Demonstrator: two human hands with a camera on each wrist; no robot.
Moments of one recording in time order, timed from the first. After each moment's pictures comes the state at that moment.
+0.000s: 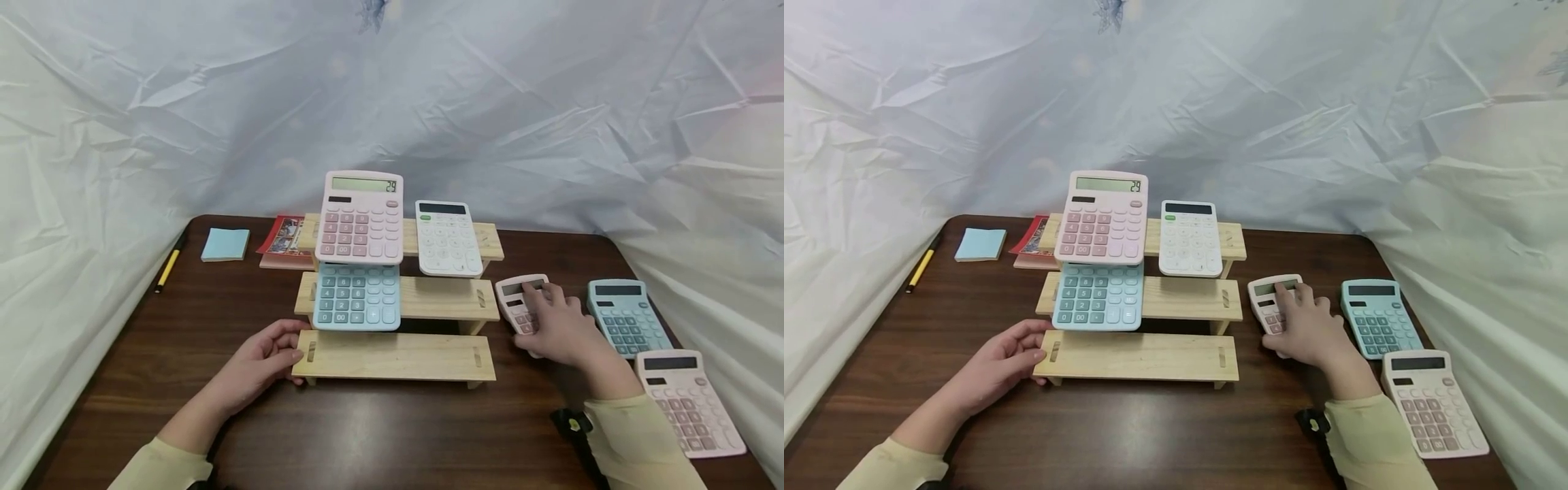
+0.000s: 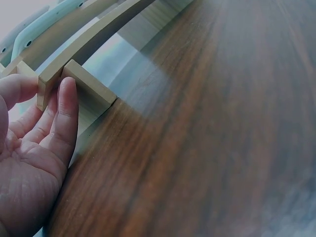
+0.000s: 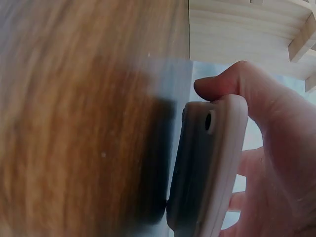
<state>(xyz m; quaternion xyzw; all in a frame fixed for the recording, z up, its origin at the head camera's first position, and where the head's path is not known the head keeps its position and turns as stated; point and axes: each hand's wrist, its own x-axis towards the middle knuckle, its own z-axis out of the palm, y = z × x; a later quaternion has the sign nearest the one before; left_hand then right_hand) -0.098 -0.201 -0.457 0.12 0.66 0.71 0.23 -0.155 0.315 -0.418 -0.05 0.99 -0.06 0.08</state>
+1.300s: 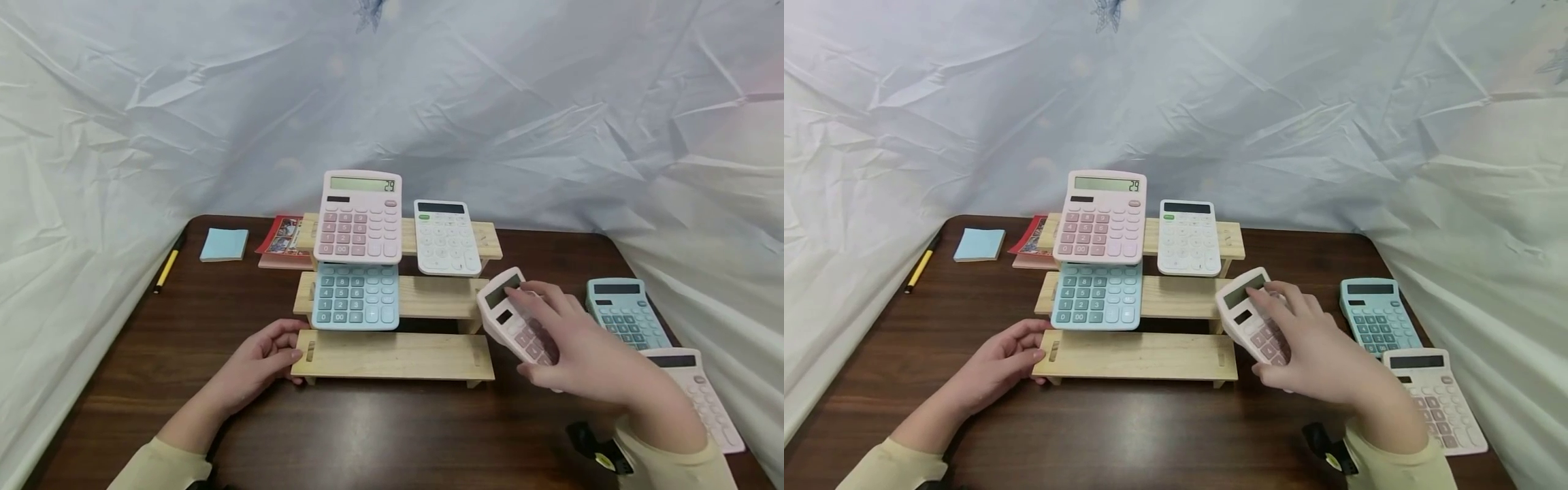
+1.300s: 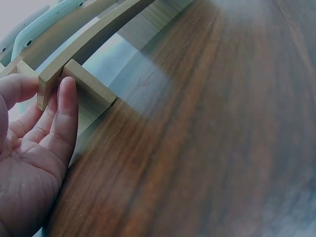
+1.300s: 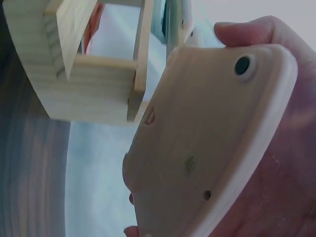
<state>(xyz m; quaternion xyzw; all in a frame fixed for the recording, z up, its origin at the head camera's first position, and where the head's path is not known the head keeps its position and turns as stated) -0.099 -0.201 -0.458 0.11 0.66 0.71 0.23 -0.090 0.278 -0.327 -0.26 0.96 -0.13 -0.01</state>
